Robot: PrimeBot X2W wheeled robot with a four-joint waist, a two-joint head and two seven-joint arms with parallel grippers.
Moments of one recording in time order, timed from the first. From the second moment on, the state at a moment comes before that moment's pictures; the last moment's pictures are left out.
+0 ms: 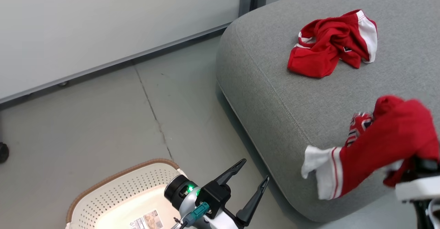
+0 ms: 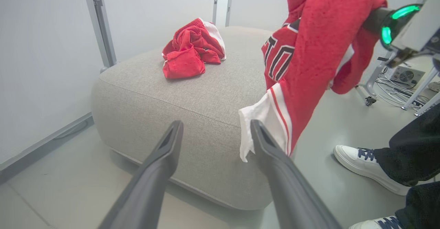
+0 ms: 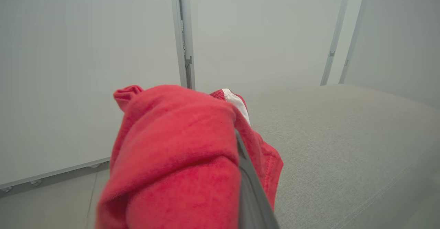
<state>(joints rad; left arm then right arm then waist) -0.28 0.05 -0.79 0.38 -0.32 -0.01 -0.26 -0.07 -0.21 -0.08 0.18 0.30 0.13 -0.26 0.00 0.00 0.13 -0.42</state>
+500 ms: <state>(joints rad) -0.46 0.05 -0.84 0.45 -0.24 -0.03 -0.26 -0.50 -0.38 -0.21 0.09 0.39 0.13 -0.26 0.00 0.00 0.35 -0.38</state>
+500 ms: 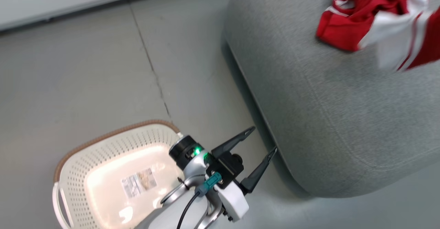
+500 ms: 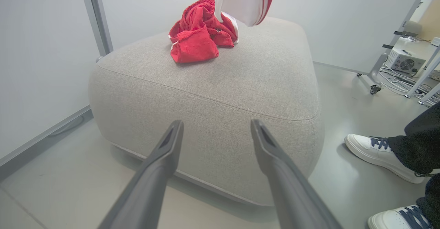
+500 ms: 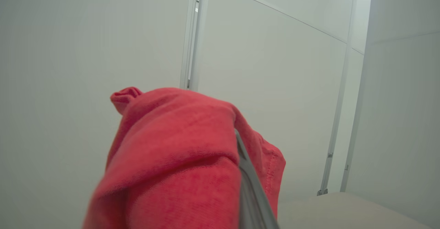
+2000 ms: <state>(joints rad) -0.71 0.05 -0.97 0.42 -0.29 0.06 -0.26 -0.95 -0.68 -0.23 1.02 0.29 0.13 -0.26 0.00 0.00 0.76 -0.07</state>
